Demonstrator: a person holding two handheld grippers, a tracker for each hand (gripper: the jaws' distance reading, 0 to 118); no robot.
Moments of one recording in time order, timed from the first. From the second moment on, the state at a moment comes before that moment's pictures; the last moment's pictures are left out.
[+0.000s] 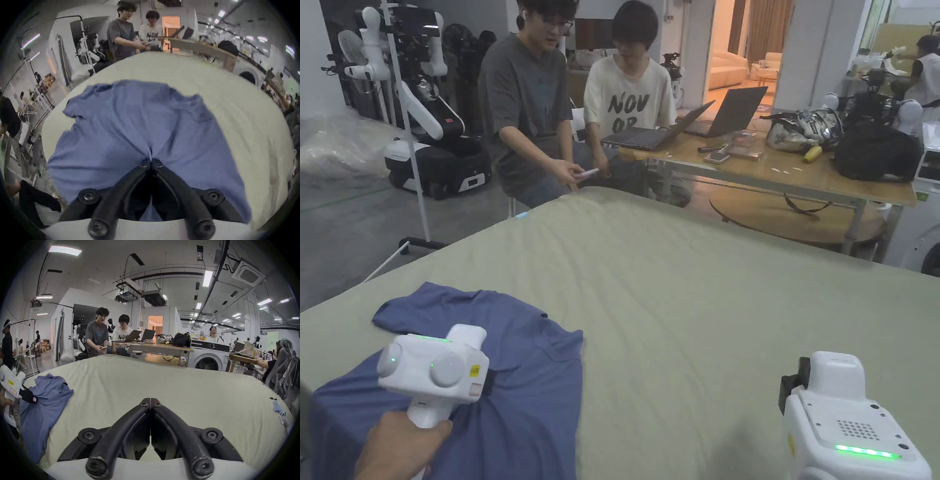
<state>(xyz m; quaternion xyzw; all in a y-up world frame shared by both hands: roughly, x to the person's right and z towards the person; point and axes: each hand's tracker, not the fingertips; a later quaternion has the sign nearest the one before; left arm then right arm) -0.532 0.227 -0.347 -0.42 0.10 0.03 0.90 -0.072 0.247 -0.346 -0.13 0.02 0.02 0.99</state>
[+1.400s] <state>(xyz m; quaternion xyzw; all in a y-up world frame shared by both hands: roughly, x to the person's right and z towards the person) 0.005 0.352 -0.337 -0.26 -0.47 0.01 0.84 0.228 0.299 -0.204 -0.09 -0.27 -0.01 0.96</state>
